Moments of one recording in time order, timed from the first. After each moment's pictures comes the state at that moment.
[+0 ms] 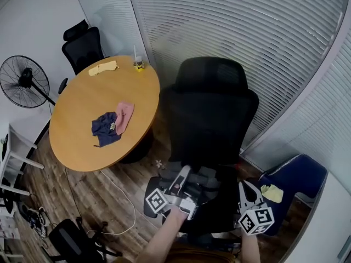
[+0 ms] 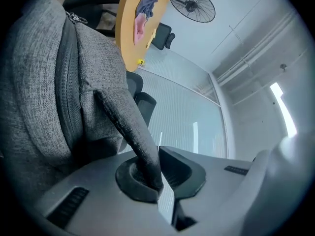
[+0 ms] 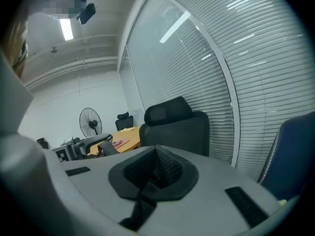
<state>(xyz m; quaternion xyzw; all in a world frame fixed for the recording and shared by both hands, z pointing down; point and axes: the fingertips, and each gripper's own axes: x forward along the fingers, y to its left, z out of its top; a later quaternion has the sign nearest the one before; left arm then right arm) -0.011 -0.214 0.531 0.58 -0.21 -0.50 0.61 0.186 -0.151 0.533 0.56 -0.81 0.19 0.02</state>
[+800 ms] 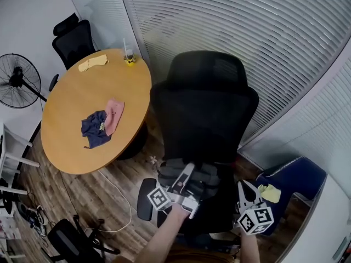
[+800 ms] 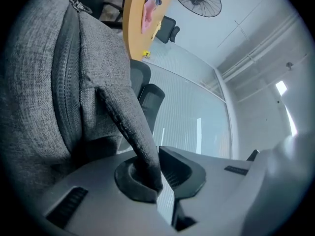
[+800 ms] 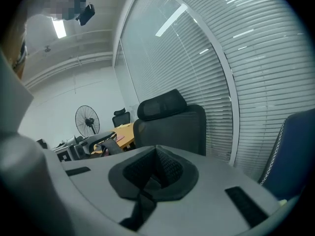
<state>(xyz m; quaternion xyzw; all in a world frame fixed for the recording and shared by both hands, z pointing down) 0.028 -0.254 0.557 0.59 -0.20 -0.48 0.62 0.206 -0.182 0.561 0.56 -0.80 0.22 0.04</state>
